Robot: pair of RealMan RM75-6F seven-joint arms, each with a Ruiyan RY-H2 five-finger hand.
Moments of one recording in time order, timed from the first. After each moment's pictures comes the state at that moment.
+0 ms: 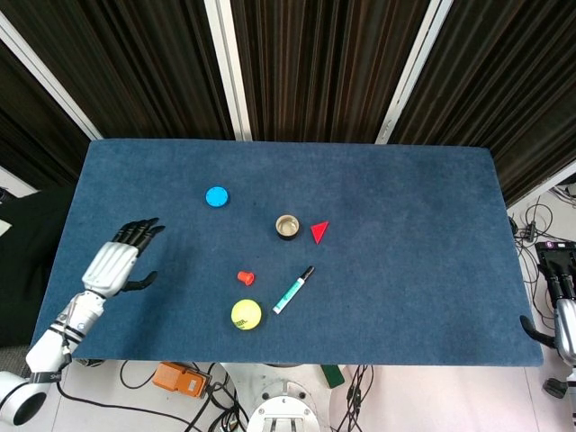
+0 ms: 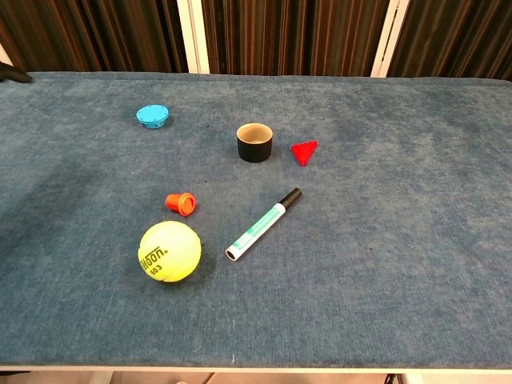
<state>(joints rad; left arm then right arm) -0.43 -1.20 -0.05 -1.54 1.57 1.08 -0.18 -0.01 -1.02 0.06 -1.70 -1.39 1.48 -0.09</state>
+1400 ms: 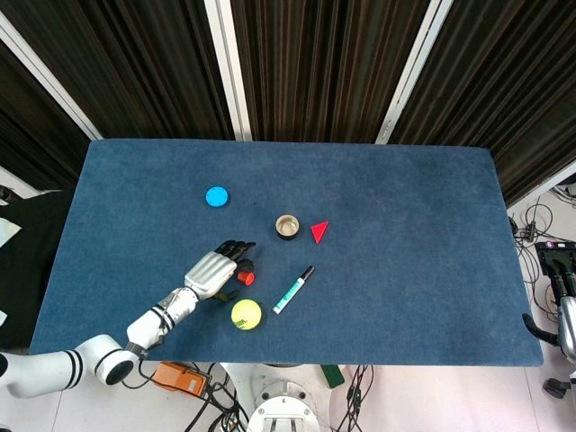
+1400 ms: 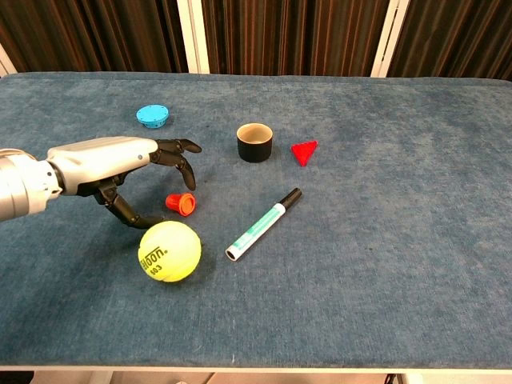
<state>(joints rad) -0.70 -1.55 -0.05 -1.42 1.47 0.82 -0.05 0.00 -1.01 0.07 -1.70 -1.37 1.46 -0.07</state>
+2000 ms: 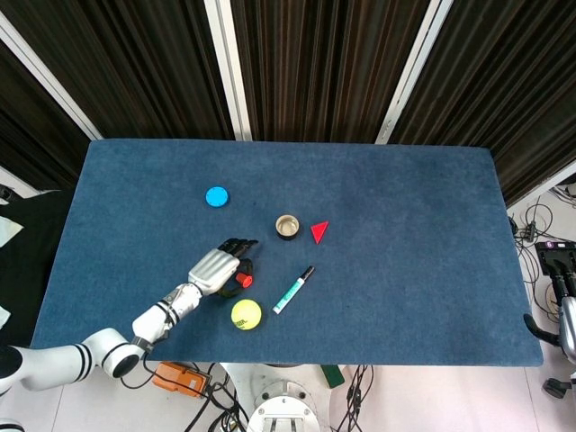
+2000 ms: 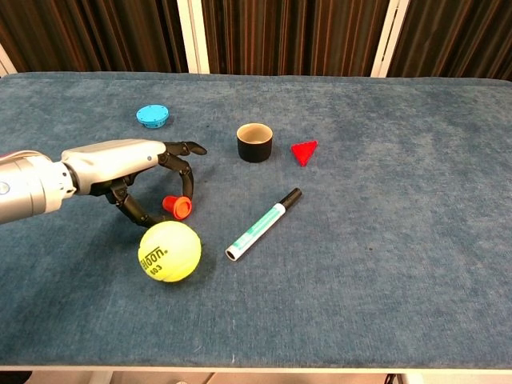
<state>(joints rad) -0.74 -1.59 -0.04 -1.34 1.47 0.81 -0.12 0.00 -1.01 0.07 -1.70 -1.36 1.46 -0.07</state>
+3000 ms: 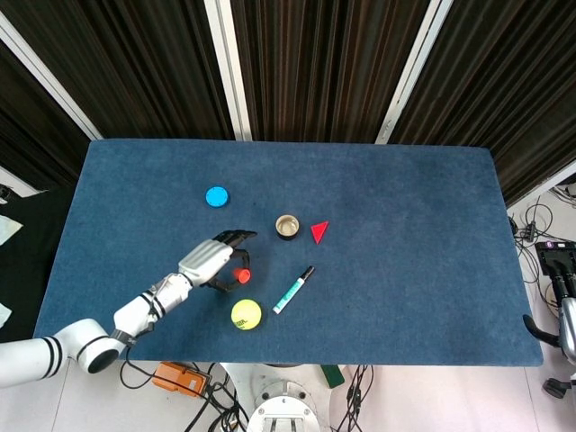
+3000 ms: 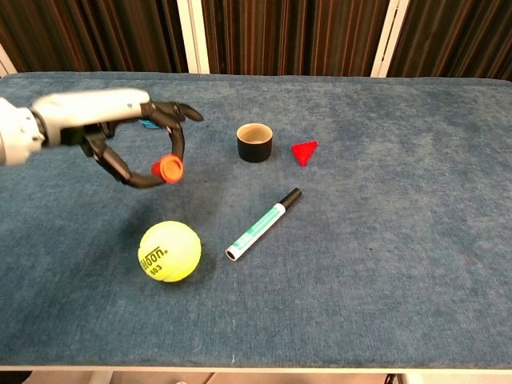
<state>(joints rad) -0.78 -1.34 -0.07 -1.58 1.48 0.80 -0.34 -0.01 -1.01 0.07 -1.71 -1.37 1.46 -0.06</state>
